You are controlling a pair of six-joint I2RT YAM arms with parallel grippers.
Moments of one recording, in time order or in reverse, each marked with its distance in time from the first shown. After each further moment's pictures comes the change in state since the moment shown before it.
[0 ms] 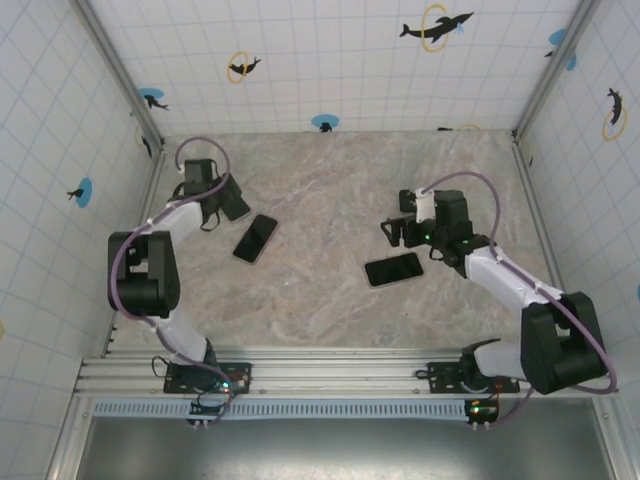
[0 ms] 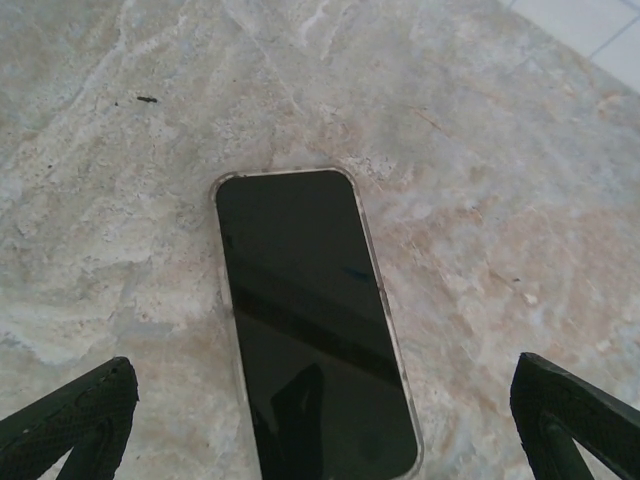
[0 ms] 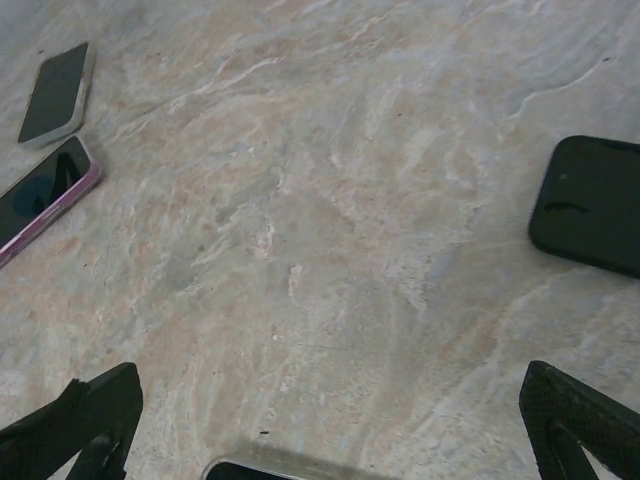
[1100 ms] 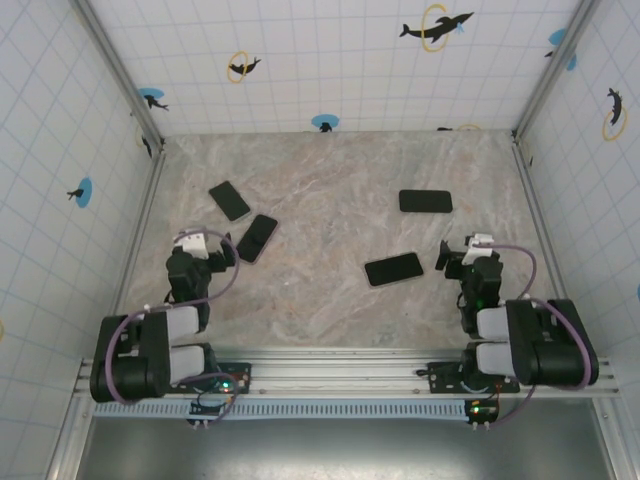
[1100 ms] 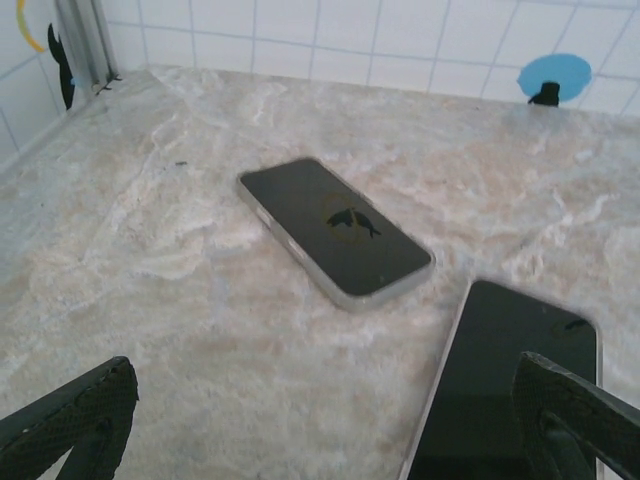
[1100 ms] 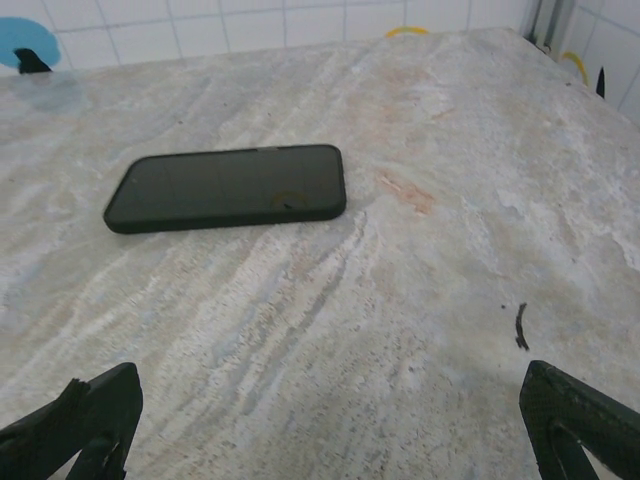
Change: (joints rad) left arm 0.105 -0.558 -0.978 0.929 0.188 0.405; right arm -0.294 -0.041 -0.673 0.971 0.344 -0.047
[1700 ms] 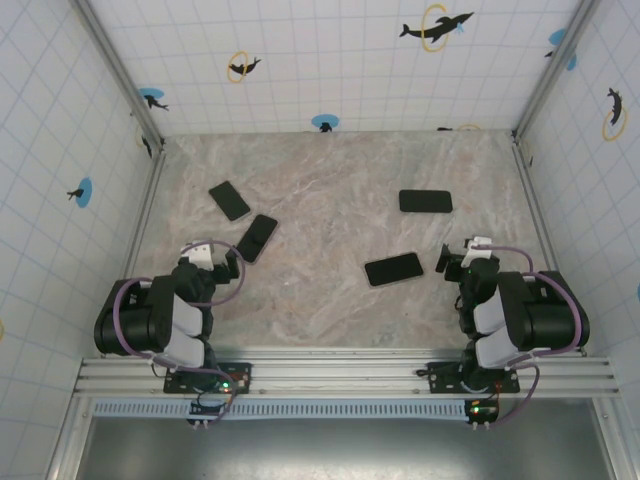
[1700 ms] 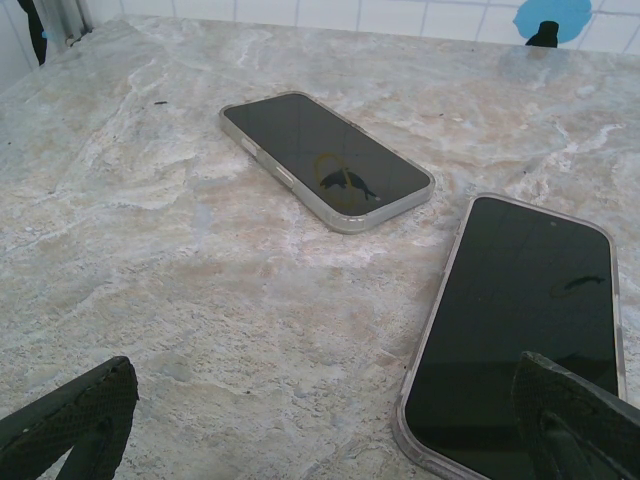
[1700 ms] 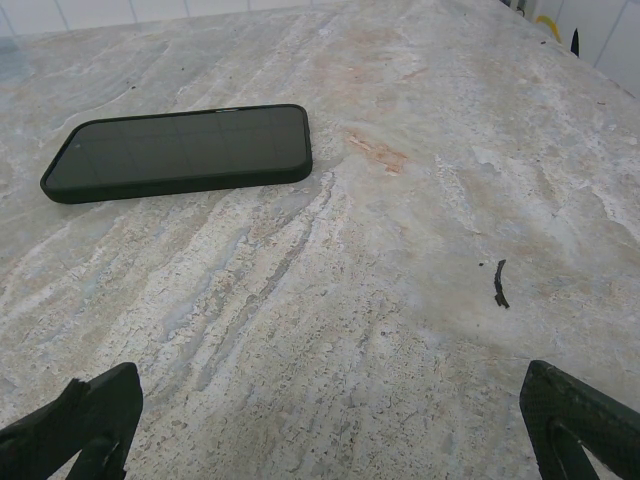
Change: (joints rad) left arm 0.000 0.290 -0.143 0.401 0.034 0.050; right arm 0.007 0.235 -0.016 0.201 0.074 0.008
